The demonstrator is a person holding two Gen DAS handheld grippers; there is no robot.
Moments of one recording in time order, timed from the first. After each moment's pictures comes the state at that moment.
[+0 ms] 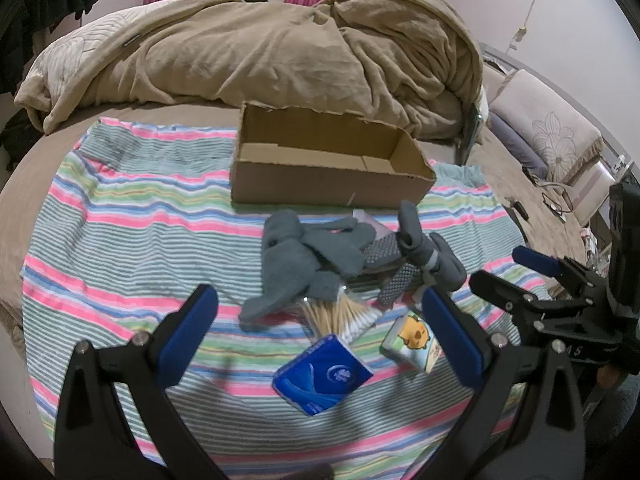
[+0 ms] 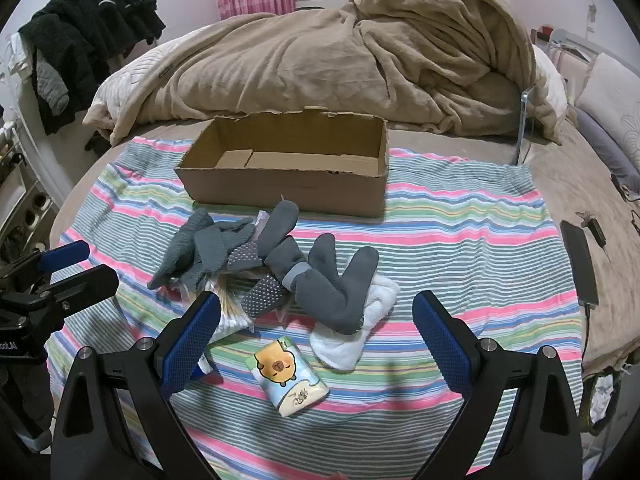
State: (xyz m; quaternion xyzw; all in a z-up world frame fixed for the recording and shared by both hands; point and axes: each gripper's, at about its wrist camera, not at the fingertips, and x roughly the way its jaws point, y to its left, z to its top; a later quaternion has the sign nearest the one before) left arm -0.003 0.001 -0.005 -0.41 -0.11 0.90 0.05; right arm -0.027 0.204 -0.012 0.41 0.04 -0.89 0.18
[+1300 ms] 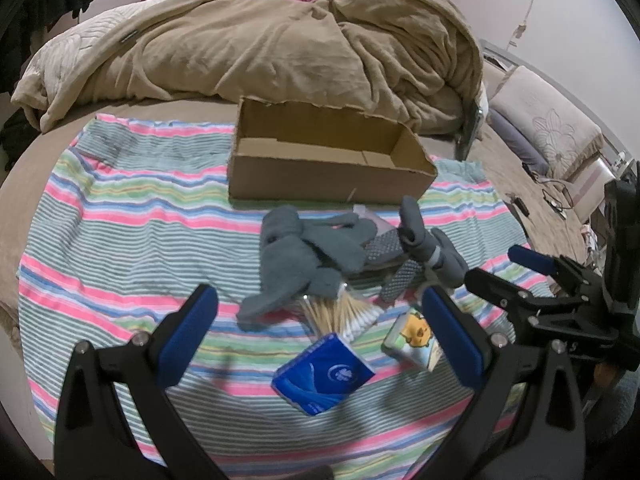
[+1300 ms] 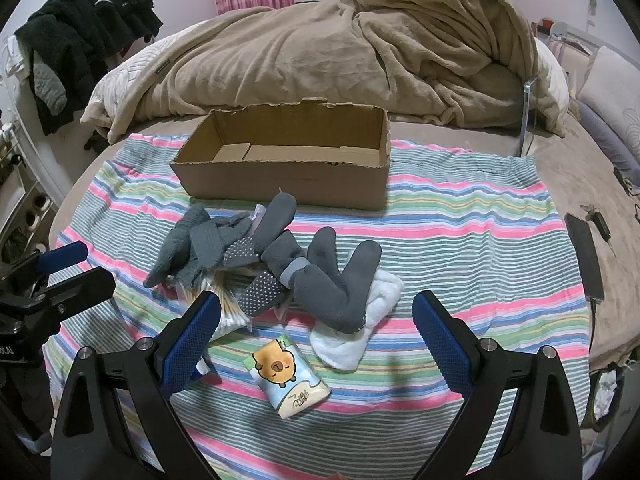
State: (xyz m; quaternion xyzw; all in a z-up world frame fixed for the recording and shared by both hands) left arm -0.007 0.001 -0.010 -0.42 -0.11 0.90 0.05; right arm -0.032 0.205 -0.019 0.42 0.03 -0.89 0.18
